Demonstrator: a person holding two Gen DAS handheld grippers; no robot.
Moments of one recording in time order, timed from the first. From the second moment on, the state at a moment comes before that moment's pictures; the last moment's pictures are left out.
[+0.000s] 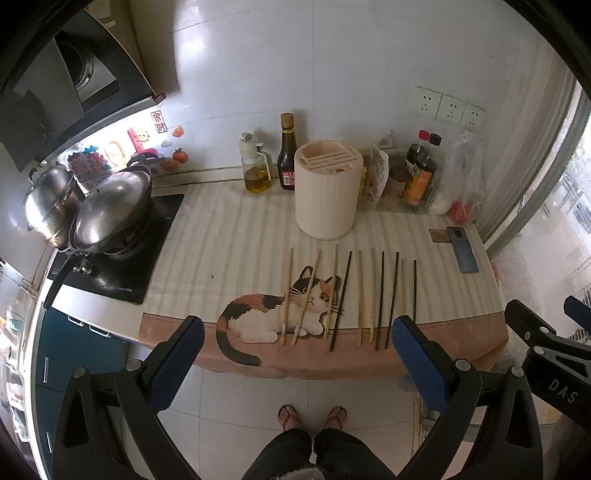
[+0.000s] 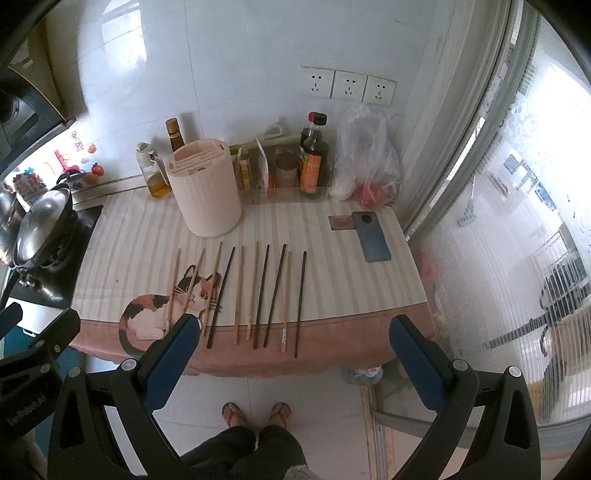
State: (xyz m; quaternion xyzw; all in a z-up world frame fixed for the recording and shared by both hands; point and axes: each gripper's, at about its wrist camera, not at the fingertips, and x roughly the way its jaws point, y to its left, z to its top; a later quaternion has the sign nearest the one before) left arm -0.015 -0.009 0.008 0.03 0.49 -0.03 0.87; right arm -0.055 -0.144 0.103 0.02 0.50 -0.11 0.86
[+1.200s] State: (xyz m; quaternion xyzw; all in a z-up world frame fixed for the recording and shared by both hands) left arm -0.020 -0.010 0.019 0.03 0.47 -0.03 0.88; right arm -0.056 -0.147 0.117 0.02 0.50 -0.11 0.86
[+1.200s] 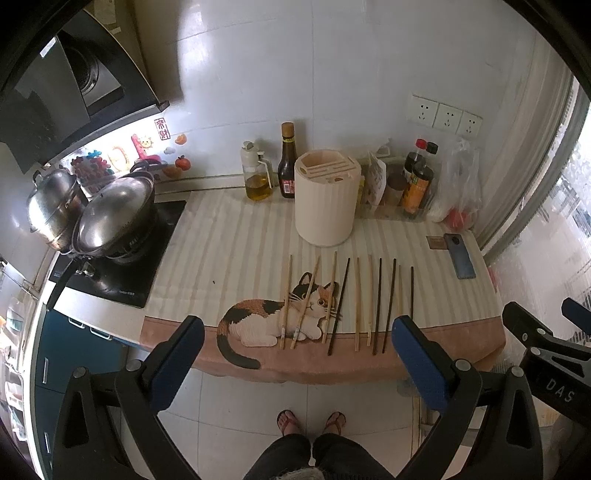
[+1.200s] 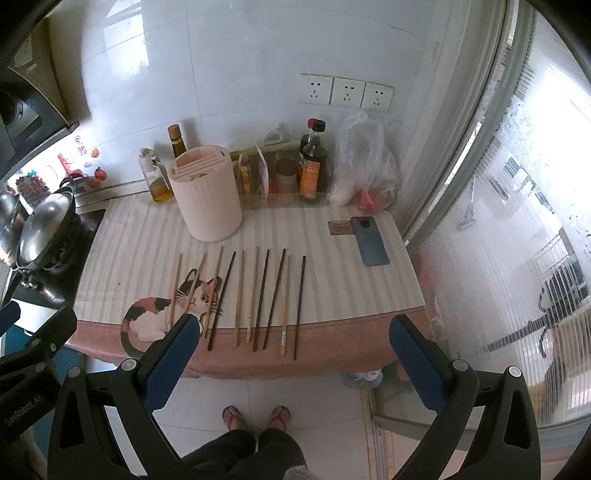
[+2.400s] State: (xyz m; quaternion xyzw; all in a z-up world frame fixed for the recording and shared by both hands) left arm 0.137 0.001 -0.212 0.09 0.58 0.04 0.81; right arm 0.086 -0.199 -0.127 0.10 0.61 -0.07 0.78
